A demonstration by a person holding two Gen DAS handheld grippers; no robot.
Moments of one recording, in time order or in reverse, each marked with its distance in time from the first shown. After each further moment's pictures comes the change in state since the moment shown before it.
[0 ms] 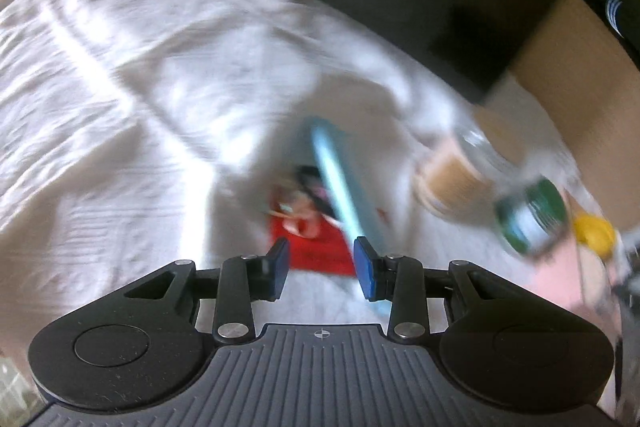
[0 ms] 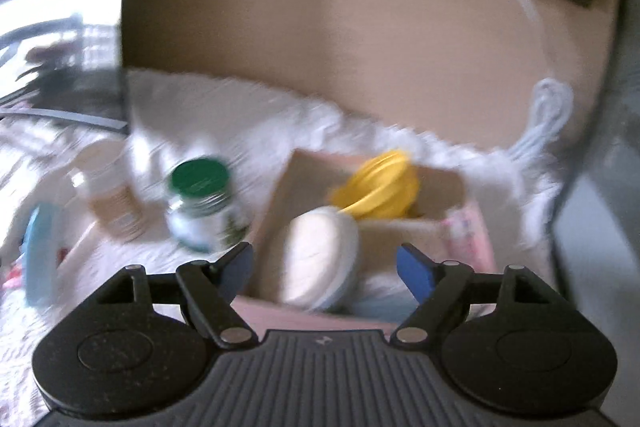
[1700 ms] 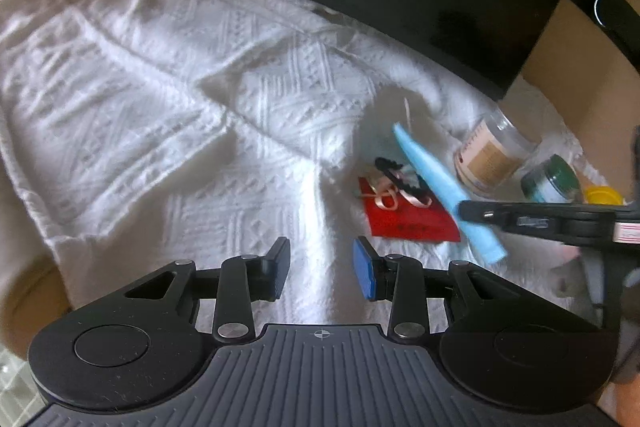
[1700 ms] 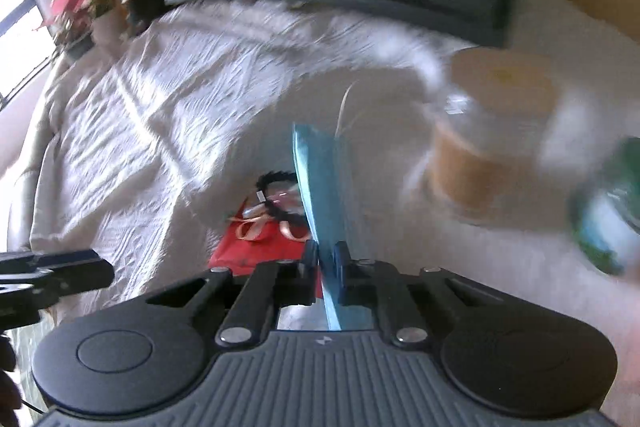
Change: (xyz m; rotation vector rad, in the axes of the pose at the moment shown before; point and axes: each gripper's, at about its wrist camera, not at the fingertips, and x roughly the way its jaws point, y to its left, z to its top) left arm -0.045 0.061 -0.021 0.113 -0.047 -0.010; right arm 0.071 0.234 0.005 -0.209 0.246 0.483
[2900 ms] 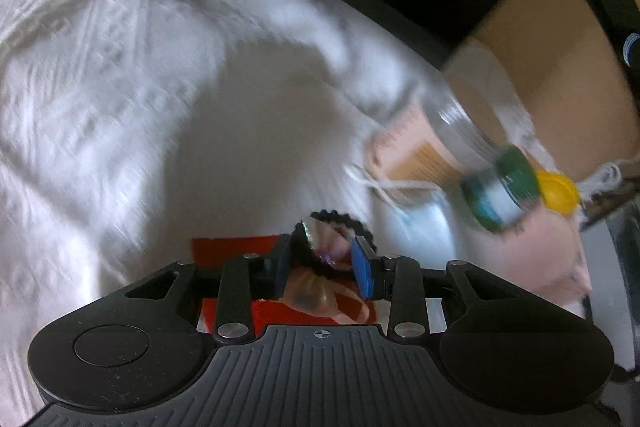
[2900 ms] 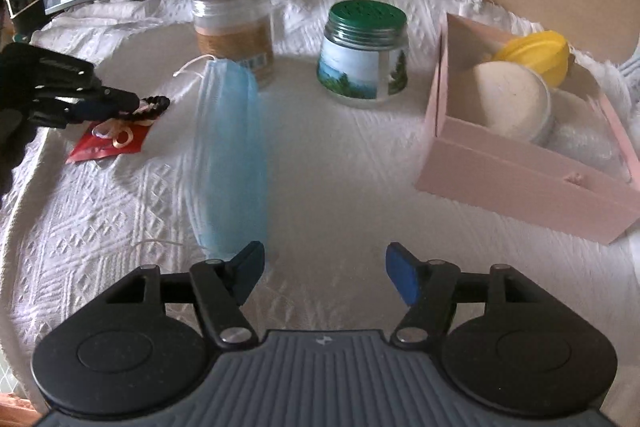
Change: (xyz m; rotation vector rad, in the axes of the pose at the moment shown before) left arm 0.129 -0.058 0.048 0.047 0.203 -0.303; right arm -0.080 -0.075 -0.108 0.175 0.025 -0.346
